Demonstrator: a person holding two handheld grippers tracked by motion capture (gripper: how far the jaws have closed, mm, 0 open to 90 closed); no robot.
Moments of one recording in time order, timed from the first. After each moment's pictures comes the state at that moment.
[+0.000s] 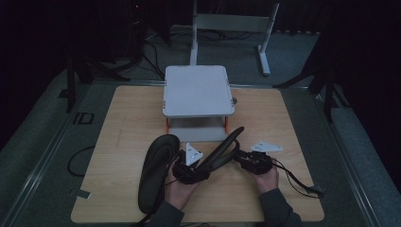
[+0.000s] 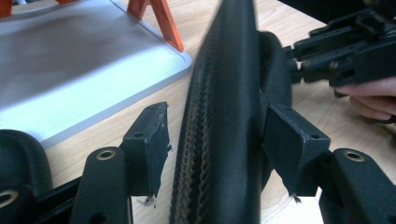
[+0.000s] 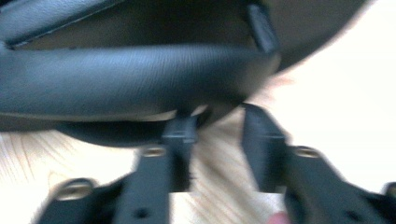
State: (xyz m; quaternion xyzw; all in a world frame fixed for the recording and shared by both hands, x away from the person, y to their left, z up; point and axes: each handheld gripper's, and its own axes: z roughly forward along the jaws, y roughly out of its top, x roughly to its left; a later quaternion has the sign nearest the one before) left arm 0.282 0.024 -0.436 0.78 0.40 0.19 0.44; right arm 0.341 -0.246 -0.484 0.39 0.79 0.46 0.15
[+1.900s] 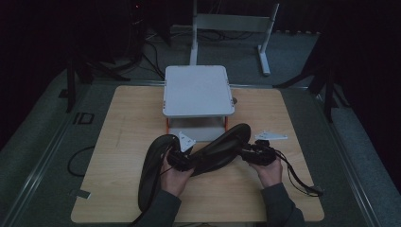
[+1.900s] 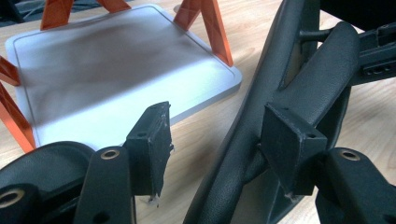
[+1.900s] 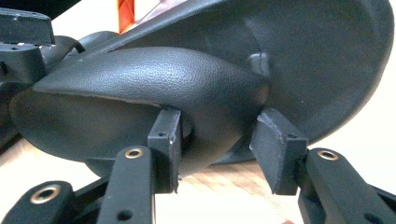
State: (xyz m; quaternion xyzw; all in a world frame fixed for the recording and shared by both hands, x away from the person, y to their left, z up) left arm 0.316 0.040 -0.433 0.76 0.43 0.23 0.43; right arm 0.354 -0.247 -0.448 0.44 0.77 0.45 0.12
